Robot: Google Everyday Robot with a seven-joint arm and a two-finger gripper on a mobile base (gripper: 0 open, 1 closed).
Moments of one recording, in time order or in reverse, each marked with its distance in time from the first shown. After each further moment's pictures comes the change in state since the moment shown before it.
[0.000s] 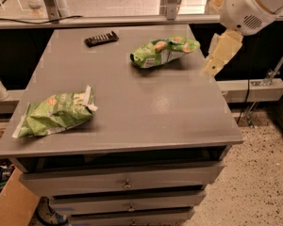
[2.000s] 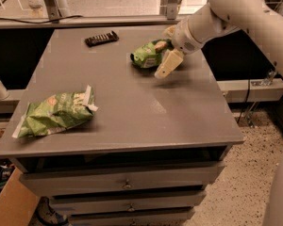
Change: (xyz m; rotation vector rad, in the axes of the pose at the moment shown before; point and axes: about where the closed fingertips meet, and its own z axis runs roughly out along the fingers) arm -0.013 -0.071 0.182 -0.024 -0.179 0.024
